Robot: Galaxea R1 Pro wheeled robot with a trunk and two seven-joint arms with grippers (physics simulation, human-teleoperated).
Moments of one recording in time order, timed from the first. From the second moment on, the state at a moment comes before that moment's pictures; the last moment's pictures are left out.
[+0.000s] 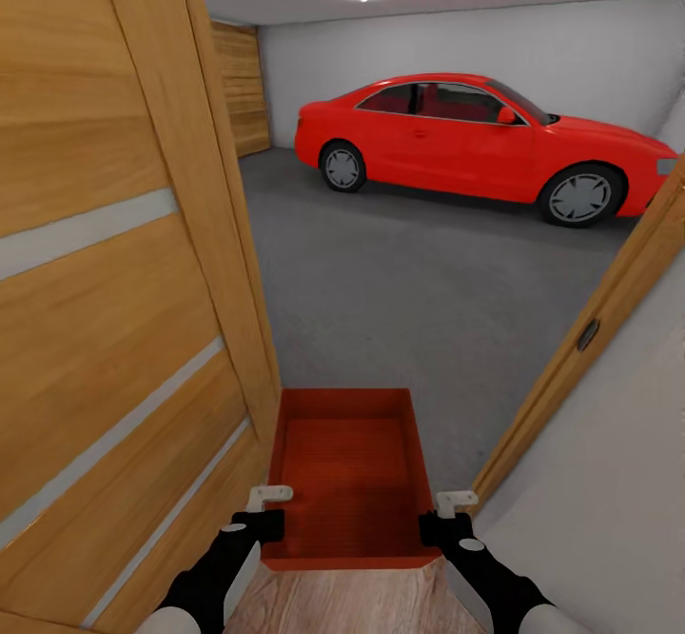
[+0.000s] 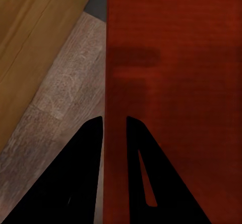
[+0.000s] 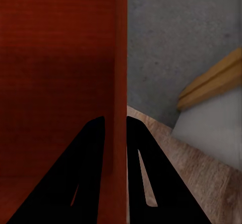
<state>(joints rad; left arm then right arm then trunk) -0.51 -0.14 0.01 -0.53 -0.01 0.23 0.11 -0.55 -0.02 0.48 -0.40 -0.41 0.00 -0.18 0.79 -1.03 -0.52</state>
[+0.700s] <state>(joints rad) -0.51 -0.14 0.01 -0.53 -0.01 0.23 0.11 -0.55 -0.02 0.48 -0.40 -0.41 0.00 -0.18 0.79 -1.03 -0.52</state>
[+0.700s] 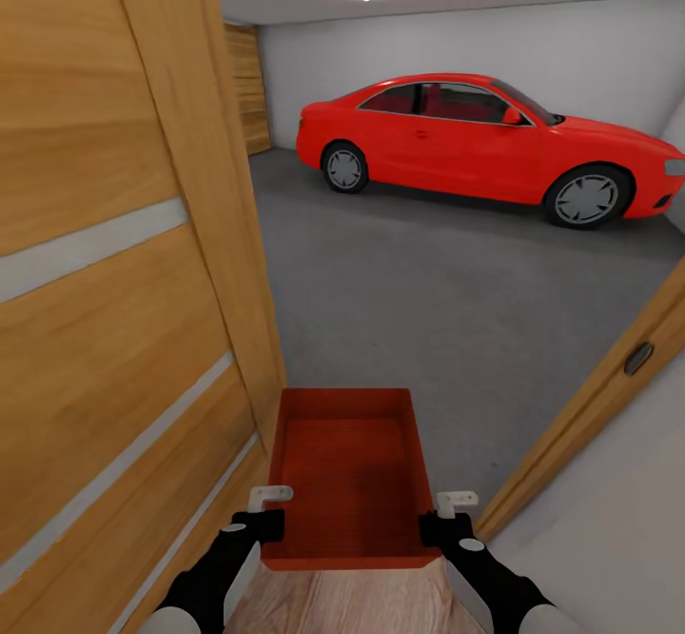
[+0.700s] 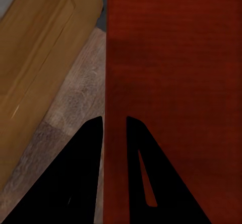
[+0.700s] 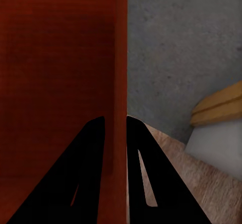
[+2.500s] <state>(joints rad) -0.51 -0.14 0.01 -0.53 -0.01 0.23 0.11 -0.55 -0.02 0.48 -0.40 -0.41 0.00 -0.18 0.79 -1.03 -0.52</state>
